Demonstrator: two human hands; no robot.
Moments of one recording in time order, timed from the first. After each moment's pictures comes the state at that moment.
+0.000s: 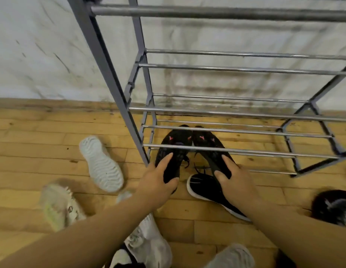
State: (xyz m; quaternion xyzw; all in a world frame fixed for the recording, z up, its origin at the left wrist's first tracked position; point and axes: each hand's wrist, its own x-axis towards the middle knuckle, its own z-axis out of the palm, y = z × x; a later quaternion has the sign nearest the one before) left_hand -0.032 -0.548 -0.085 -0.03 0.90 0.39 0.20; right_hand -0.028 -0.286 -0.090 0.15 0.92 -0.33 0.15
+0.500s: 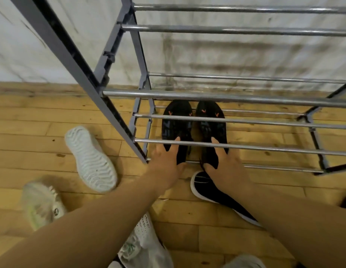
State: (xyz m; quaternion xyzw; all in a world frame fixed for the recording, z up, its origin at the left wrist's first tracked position) left_hand -0.108 -0.517 -0.149 0.00 0.95 0.18 0.24; right_hand -0.090 -0.313 -0.155 0.06 0.95 -0.25 0.17
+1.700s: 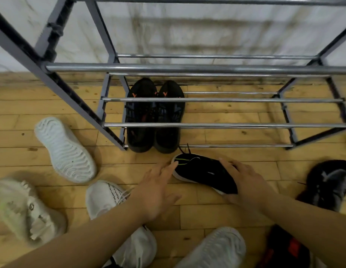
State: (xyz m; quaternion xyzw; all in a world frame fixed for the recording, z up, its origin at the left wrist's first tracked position) left_hand -0.007 -0.510 -0.162 0.16 0.92 0.26 0.26; right_hand 0.000 -0.203 -0.146 -0.06 0.94 -0.08 0.31
